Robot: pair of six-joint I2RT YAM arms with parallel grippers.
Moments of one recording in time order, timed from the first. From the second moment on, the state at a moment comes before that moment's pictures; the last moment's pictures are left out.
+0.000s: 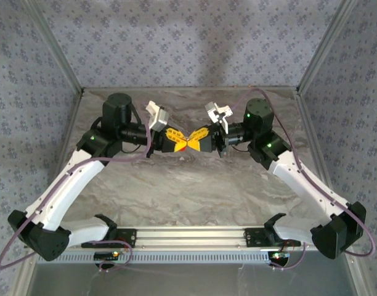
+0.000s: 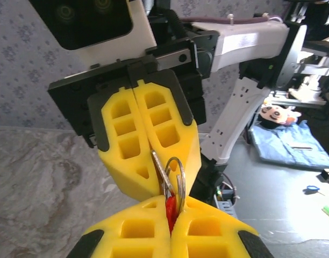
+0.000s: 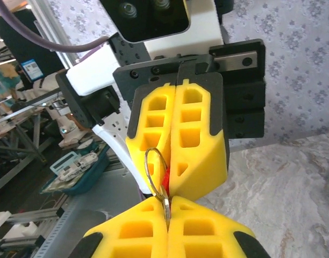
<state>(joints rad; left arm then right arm) -0.57 1.17 1.30 -0.43 1.10 0.15 0.57 1.19 1.14 0.03 -1.17 0.28</state>
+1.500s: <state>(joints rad) -0.62 1.03 1.16 -0.24 0.86 0.16 0.56 1.02 0.94 0.02 -0.95 0.30</state>
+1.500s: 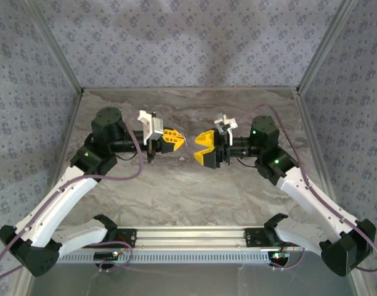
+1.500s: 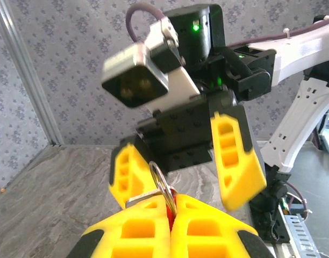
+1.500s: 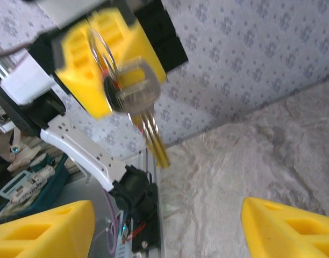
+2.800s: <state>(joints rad) -0.64 1.06 1.16 -0.16 0.95 0.11 0.63 1.12 1.03 0.24 -1.07 0.44</state>
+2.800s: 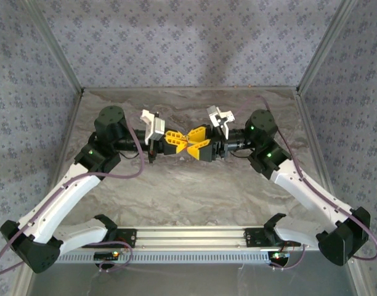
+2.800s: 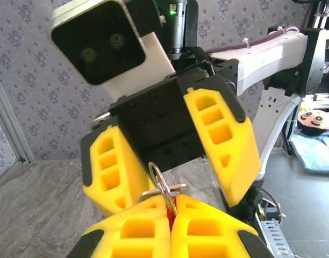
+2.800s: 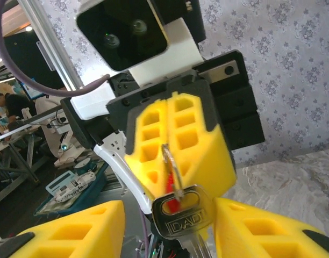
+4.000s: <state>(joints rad) -0.63 1.05 1.16 -0.08 1.00 0.05 0.61 1.12 1.04 0.36 -1.17 0.55</state>
